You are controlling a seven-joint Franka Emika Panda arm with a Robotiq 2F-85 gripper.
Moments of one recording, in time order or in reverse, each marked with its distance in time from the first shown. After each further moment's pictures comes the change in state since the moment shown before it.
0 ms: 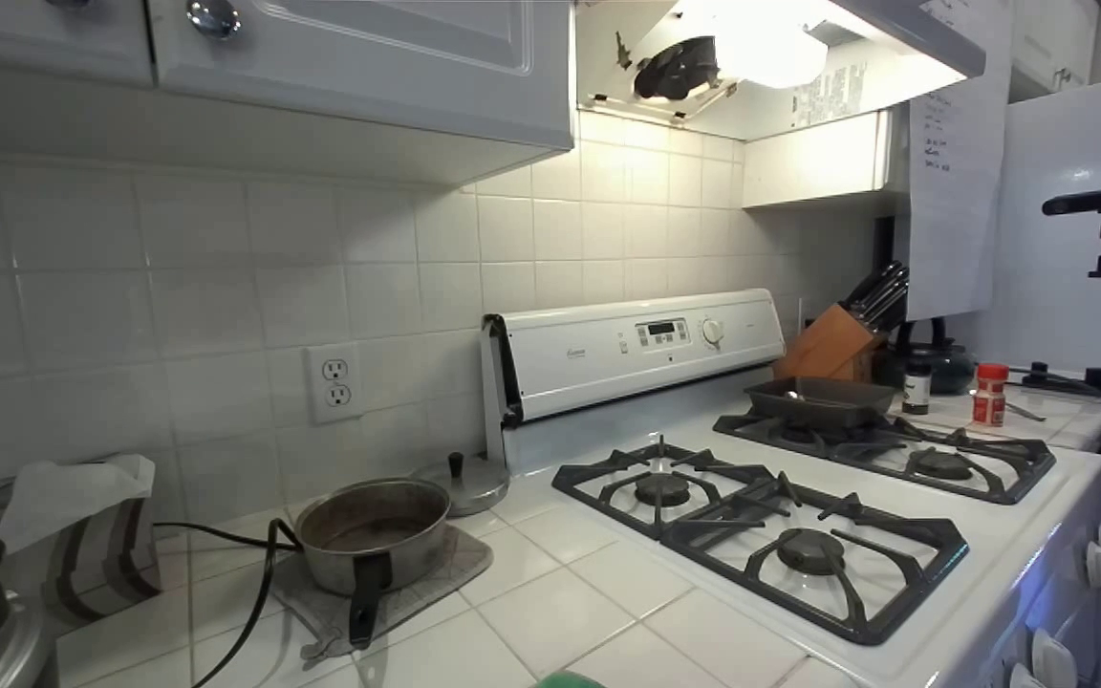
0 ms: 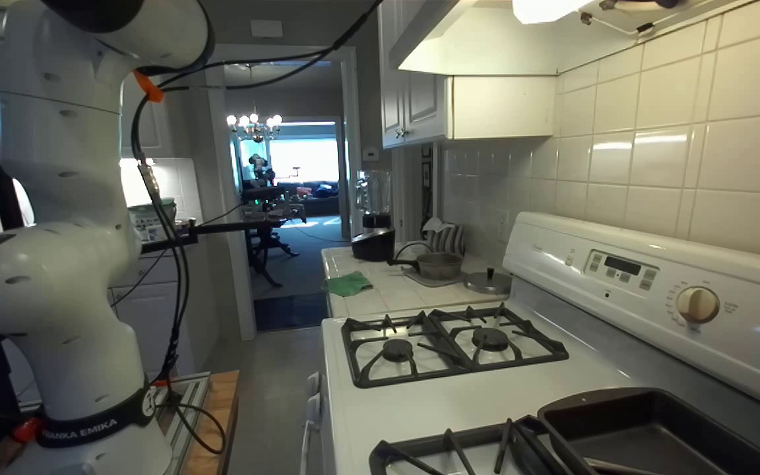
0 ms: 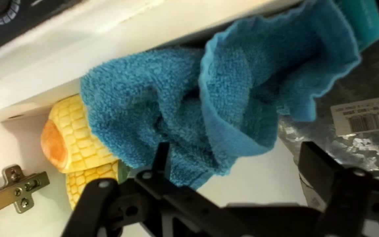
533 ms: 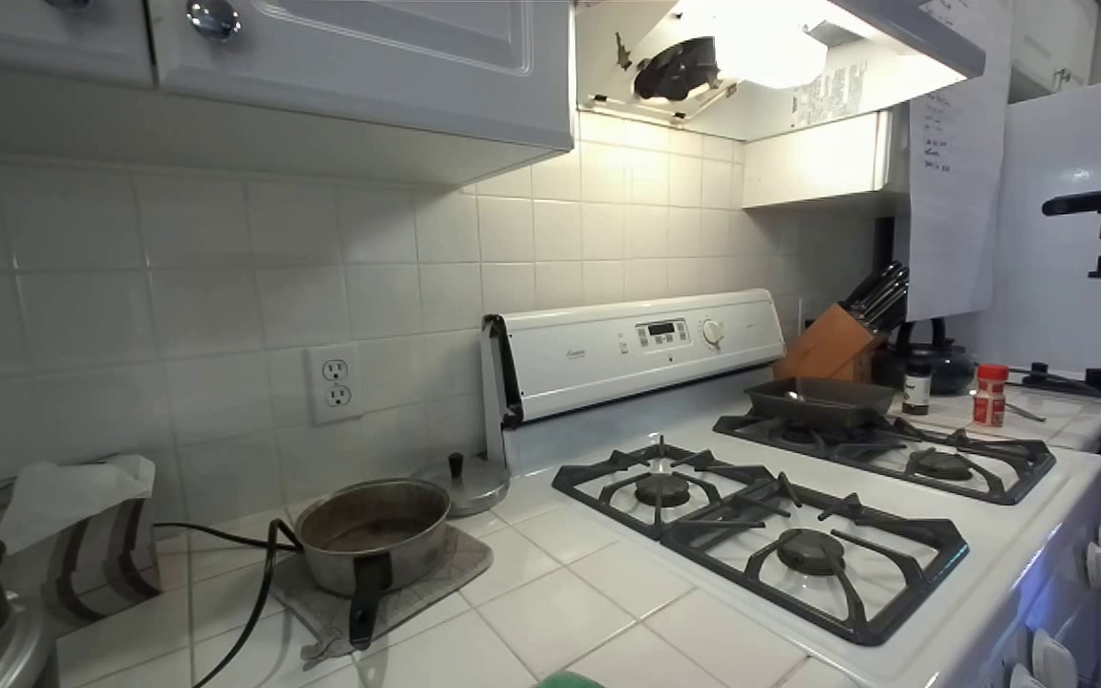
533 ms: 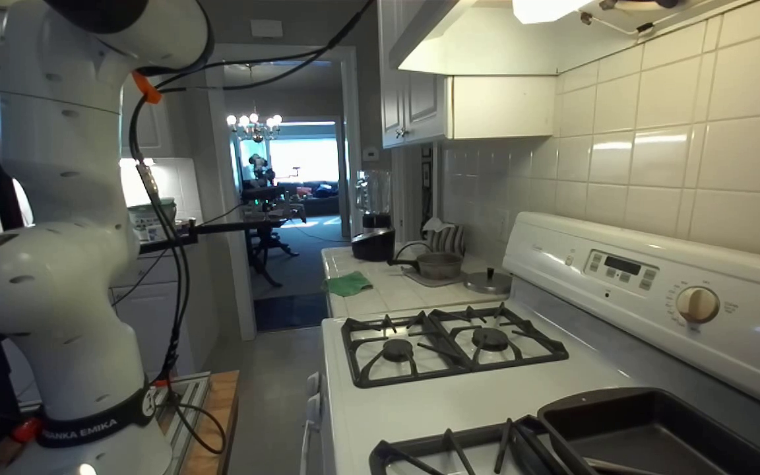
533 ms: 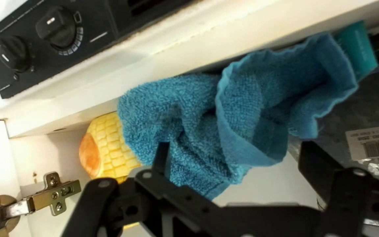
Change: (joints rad) arm 0.026 -0.001 0.000 0.074 -0.077 -0.217 0.040
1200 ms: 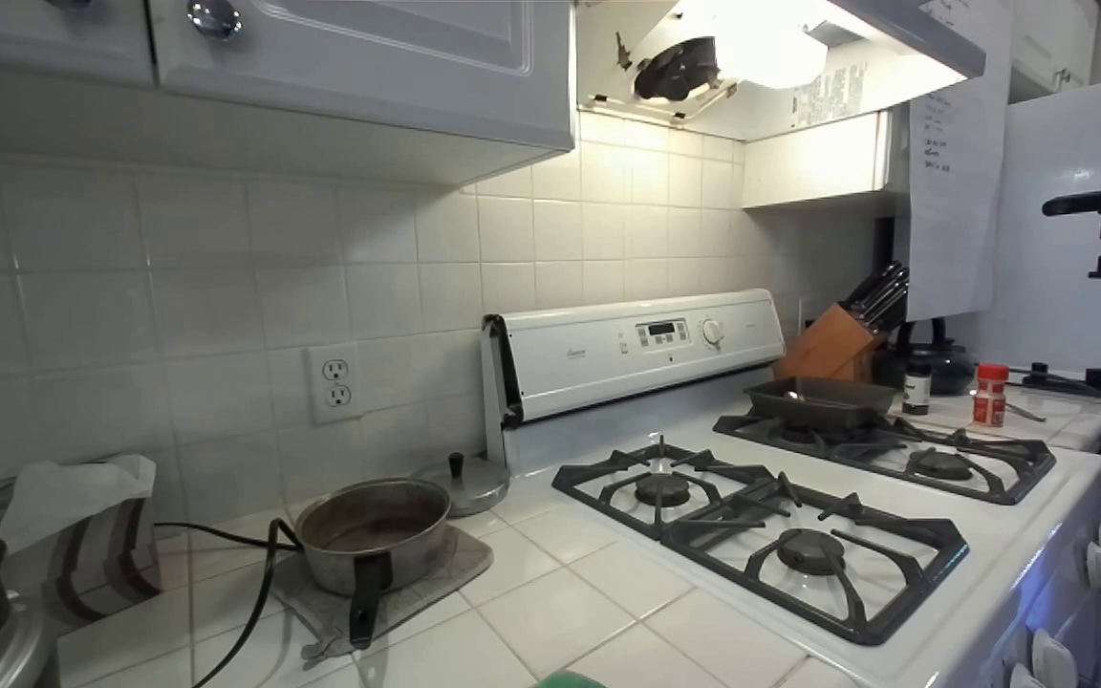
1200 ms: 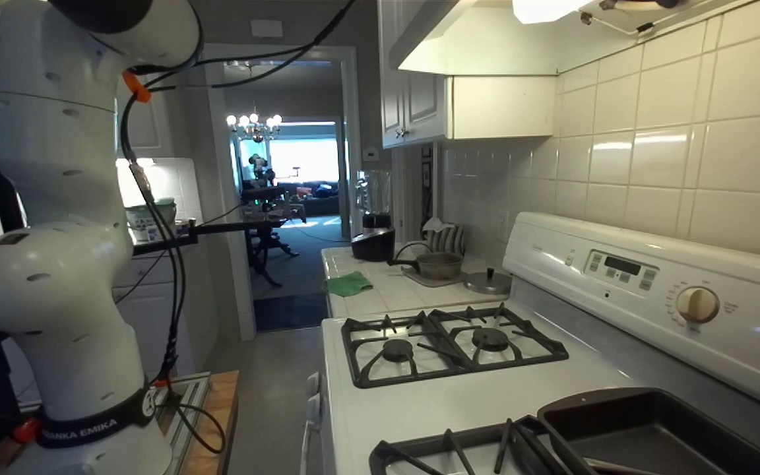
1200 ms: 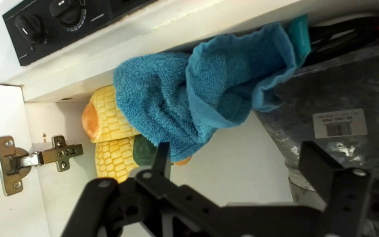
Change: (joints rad) arm 0.099 -0.036 0.001 0.036 -0.174 -0.088 0.062
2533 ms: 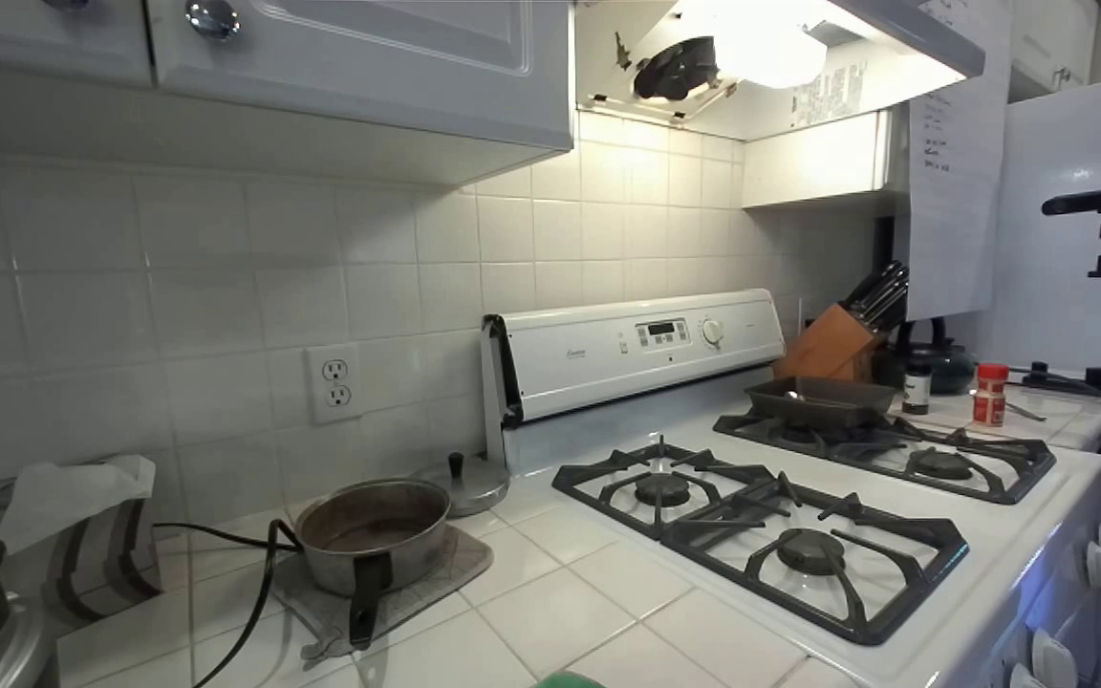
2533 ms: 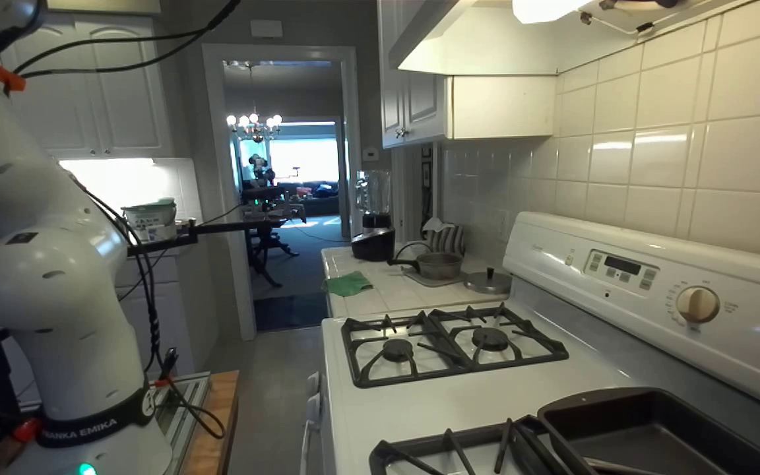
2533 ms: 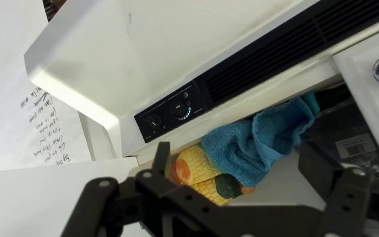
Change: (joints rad) arm 0.094 -0.526 0.068 -0.547 -0.106 -0.193 0.239
